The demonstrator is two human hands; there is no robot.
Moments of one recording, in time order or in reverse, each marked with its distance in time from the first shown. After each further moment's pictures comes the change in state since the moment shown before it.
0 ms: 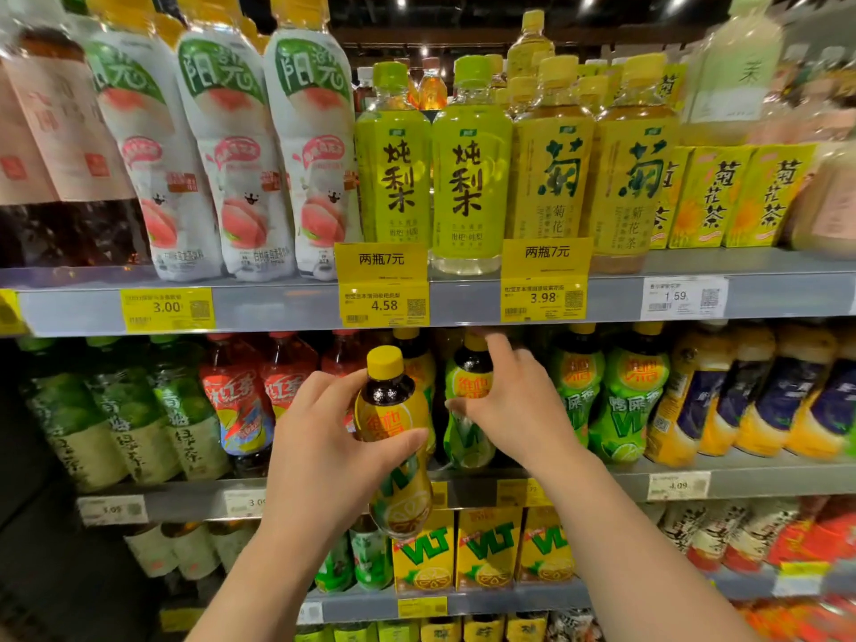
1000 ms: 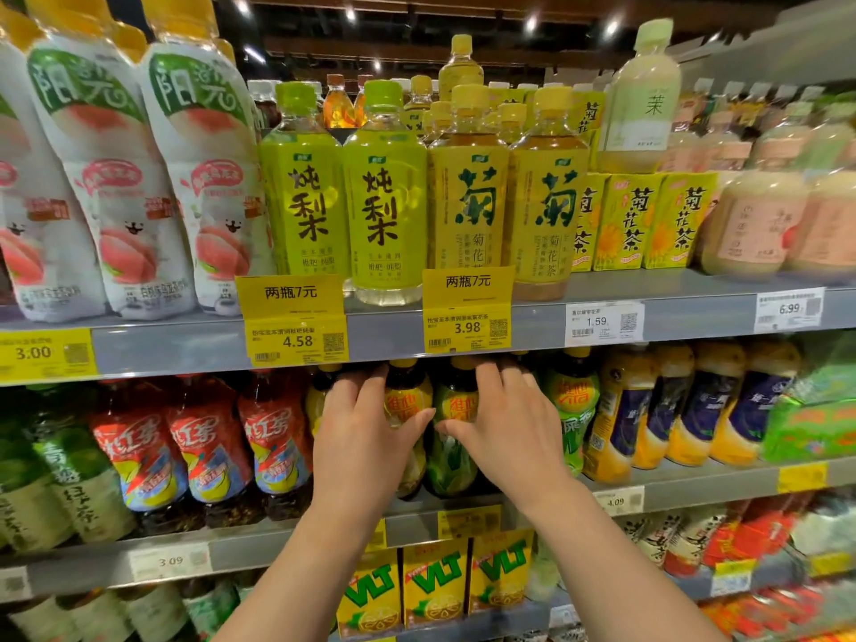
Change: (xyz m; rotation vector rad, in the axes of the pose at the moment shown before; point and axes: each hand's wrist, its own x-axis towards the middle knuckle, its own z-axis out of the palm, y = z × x) left_hand 0.033 0.030 0.108 0.100 0.062 0.077; right_hand -0.001 0.052 -0.016 -0.368 0.320 -0.102
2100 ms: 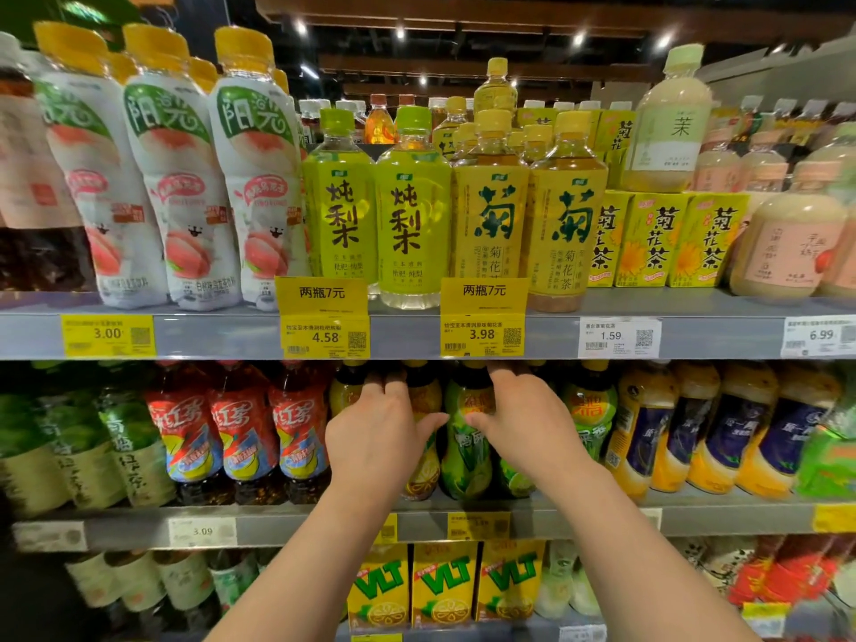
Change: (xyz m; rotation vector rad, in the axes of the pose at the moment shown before) left_hand 0.007 0.019 -0.012 0.549 -0.203 -0.066; right_hand 0.021 0.009 -0.022 0.154 -0.362 0.000
